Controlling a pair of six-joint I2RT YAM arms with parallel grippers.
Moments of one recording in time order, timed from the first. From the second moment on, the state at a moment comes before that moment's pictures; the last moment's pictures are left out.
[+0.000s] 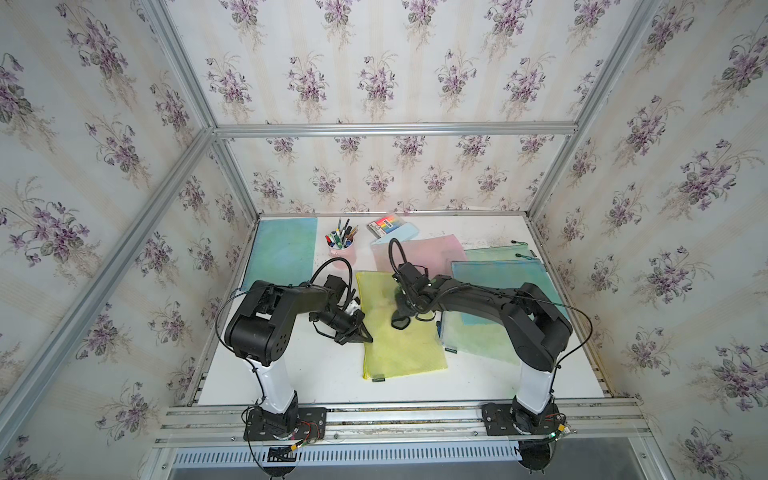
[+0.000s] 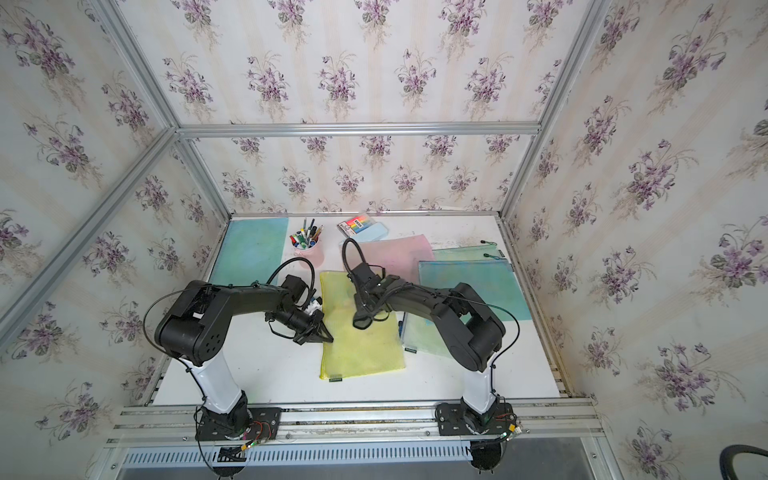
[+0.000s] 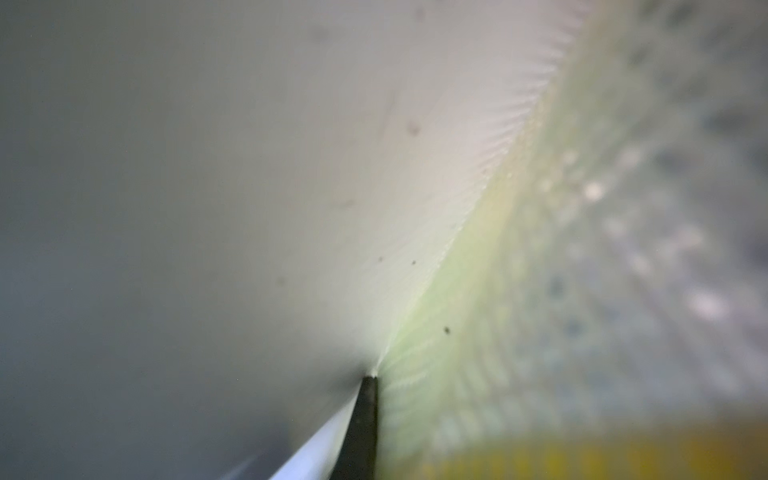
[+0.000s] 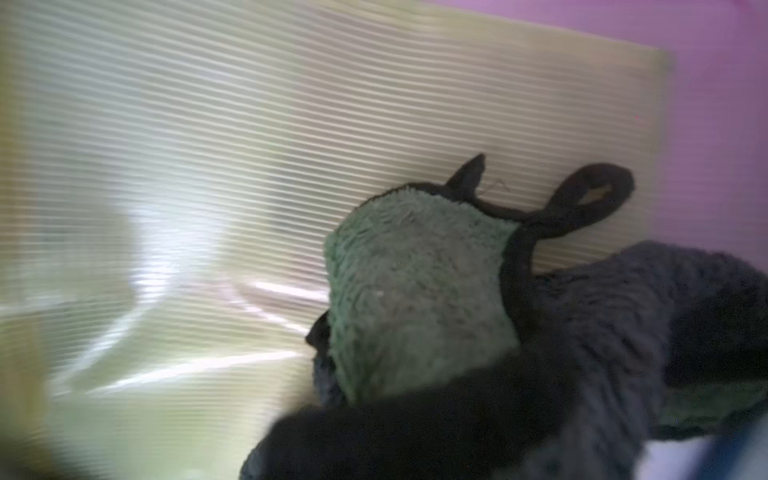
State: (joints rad) left arm -0.29 1.82 0.84 -0.59 0.87 -0.38; right arm 0.84 1.89 1.23 -0.44 0.08 0.44
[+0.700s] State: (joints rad) left arm -0.32 1.80 0.72 -0.46 0.99 -0.41; right arm 0.96 1.80 1.03 -0.38 0.12 0.52
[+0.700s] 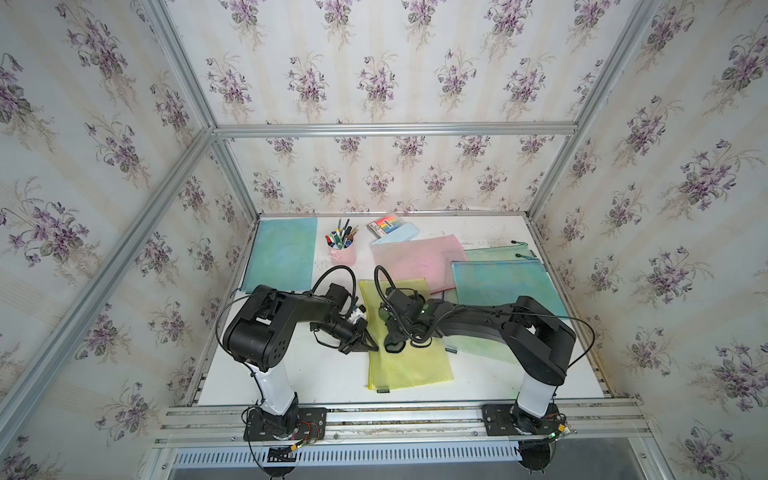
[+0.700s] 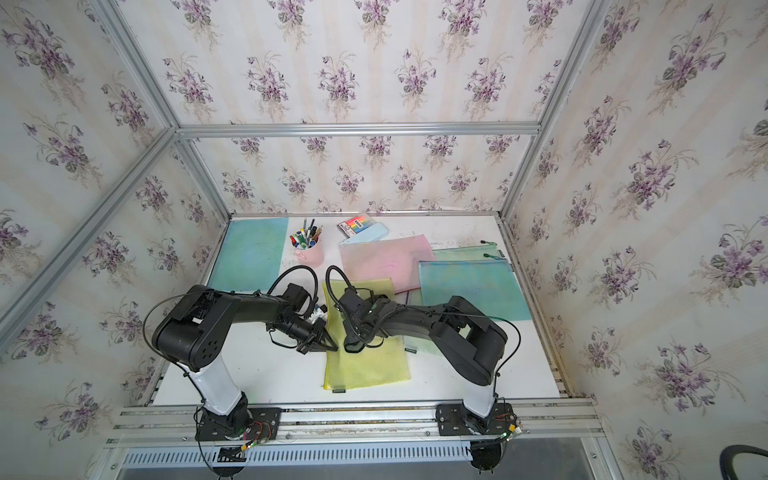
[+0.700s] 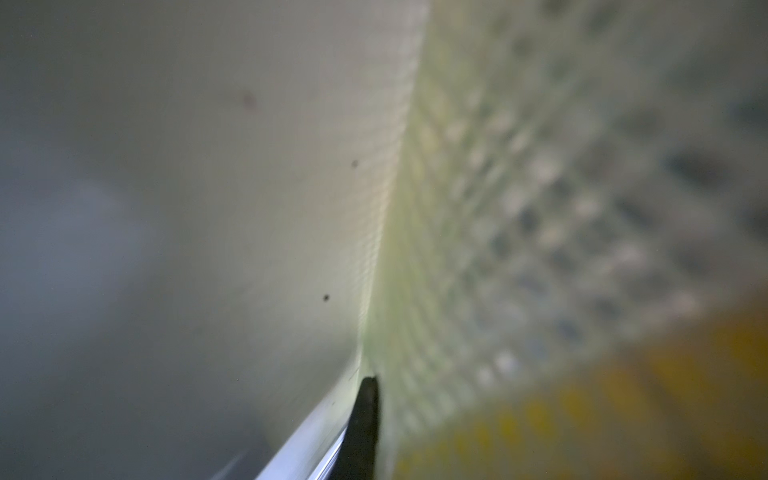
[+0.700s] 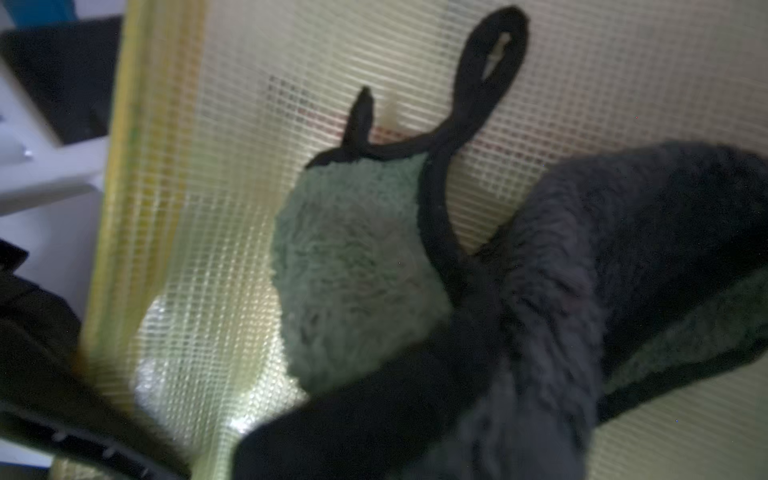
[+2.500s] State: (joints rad) left arm -0.31 1.76 0.68 -0.43 0.93 -0.41; right arm 0.83 1.72 0.91 -0.36 0.27 0.50
